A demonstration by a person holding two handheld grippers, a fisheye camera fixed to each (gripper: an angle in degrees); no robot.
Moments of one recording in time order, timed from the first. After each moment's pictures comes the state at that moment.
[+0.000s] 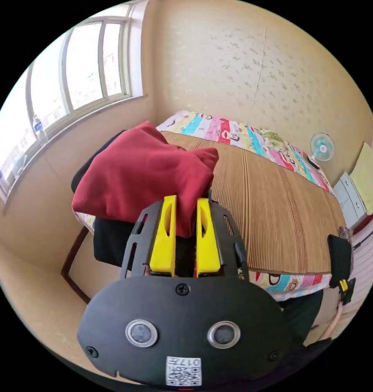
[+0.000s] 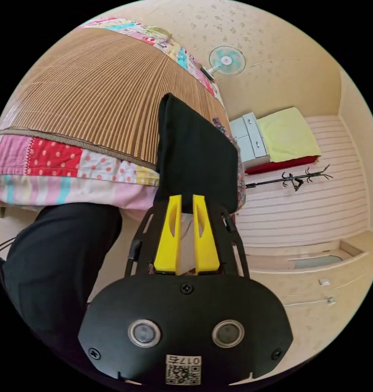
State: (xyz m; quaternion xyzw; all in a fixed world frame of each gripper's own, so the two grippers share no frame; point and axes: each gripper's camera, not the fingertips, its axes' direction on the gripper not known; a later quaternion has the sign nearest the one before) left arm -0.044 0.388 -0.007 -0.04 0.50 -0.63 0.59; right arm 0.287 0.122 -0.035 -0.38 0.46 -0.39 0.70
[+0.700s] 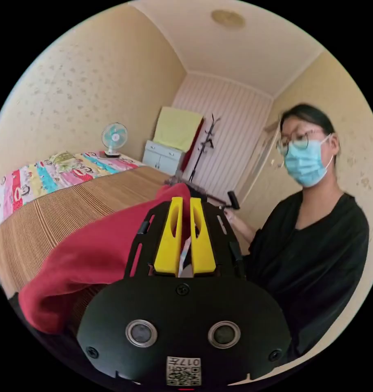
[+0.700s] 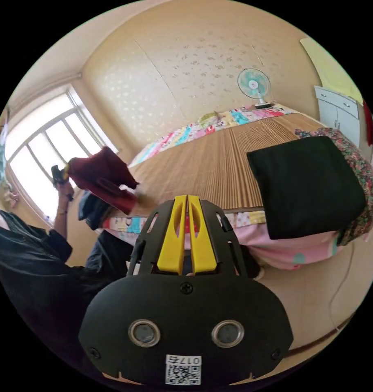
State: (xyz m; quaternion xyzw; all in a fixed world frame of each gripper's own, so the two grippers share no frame) left arm -0.146 0.266 -0.270 0.53 0.71 -0.24 0.39; right arm 0.338 -0.078 -0.230 -0.27 -0.12 -0.06 0.95
